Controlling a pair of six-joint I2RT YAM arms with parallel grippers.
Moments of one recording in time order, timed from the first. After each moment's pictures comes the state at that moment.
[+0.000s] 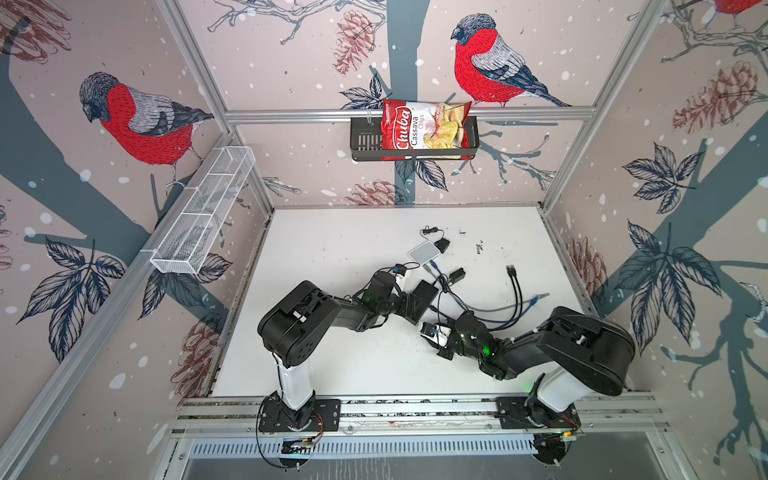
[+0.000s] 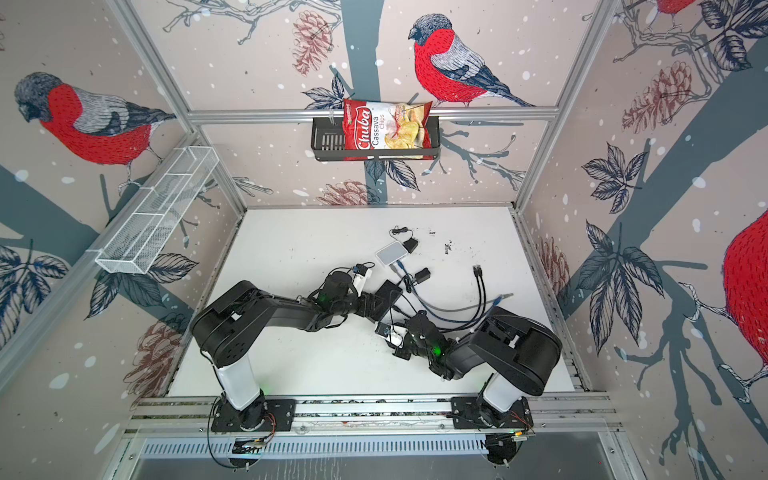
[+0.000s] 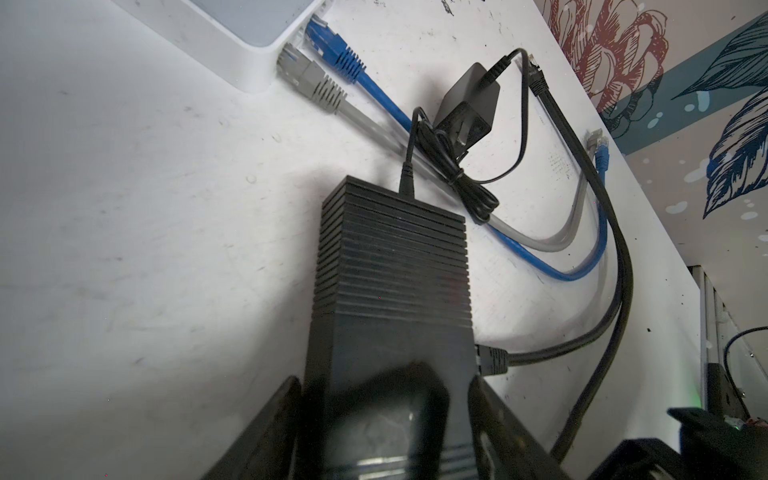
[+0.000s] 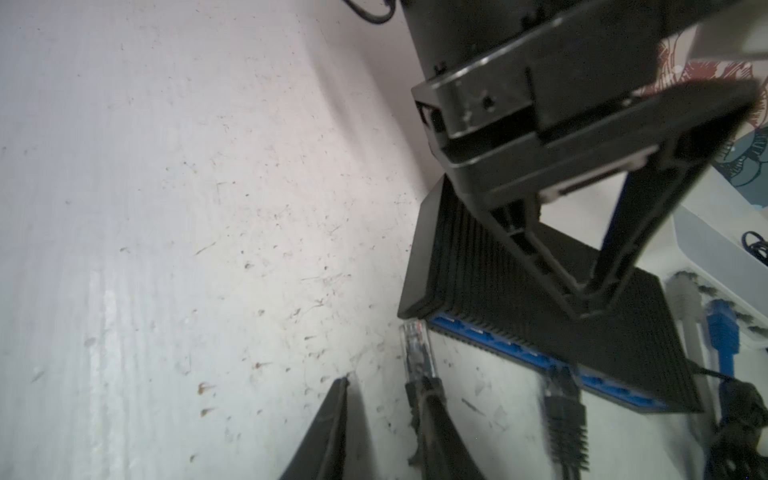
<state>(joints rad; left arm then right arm) -0.67 1.82 0.71 0.48 0.34 -0.44 0.94 1.59 0.23 0.82 -0.10 -0.47</state>
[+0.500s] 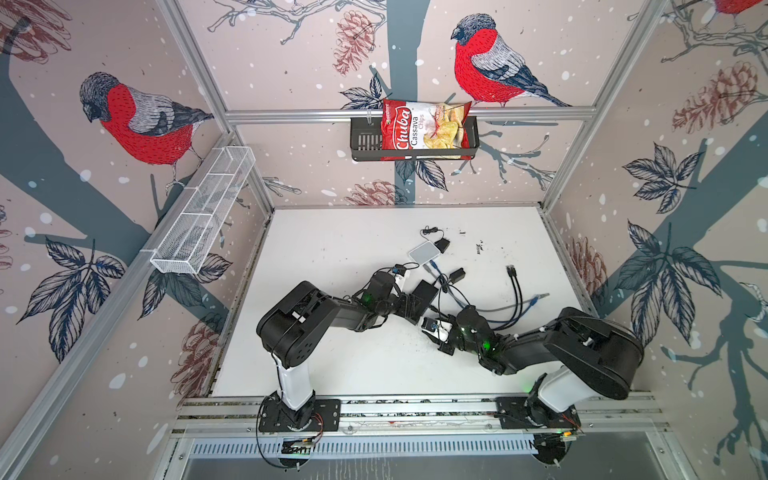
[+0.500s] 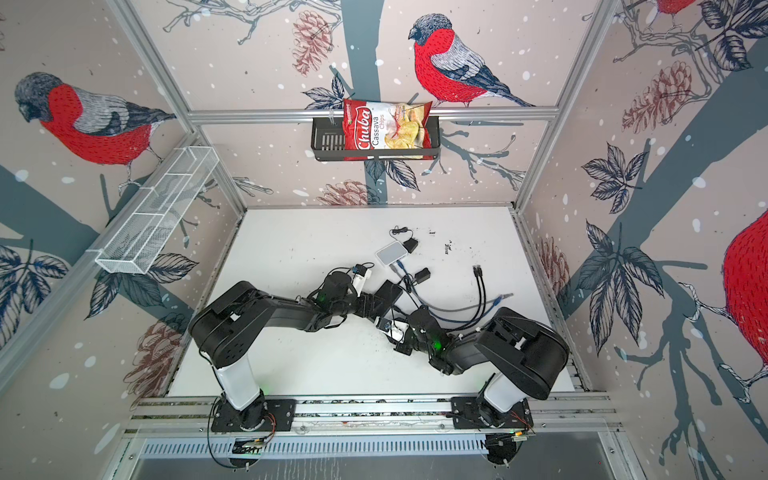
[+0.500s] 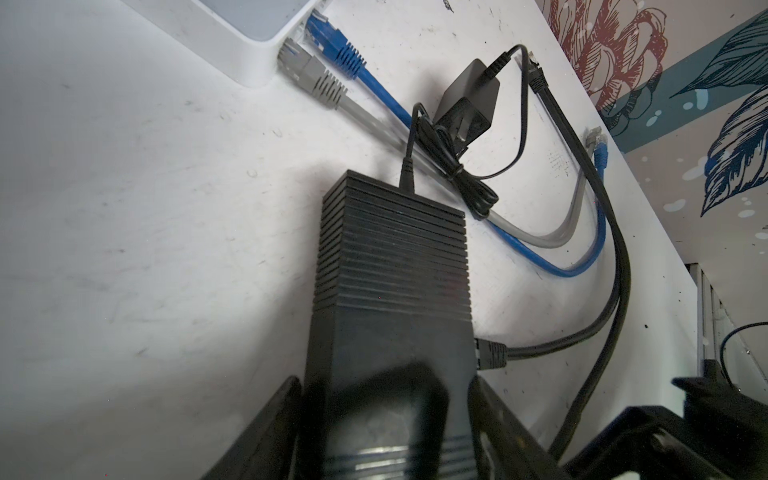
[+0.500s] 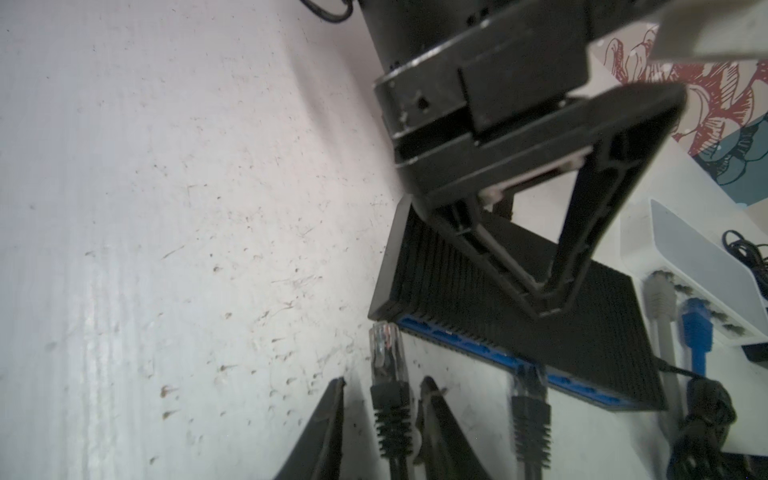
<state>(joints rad) -0.67 1.82 0.70 0.48 0.35 -0.44 0.90 1.57 0.27 0.74 -0.14 -0.49</state>
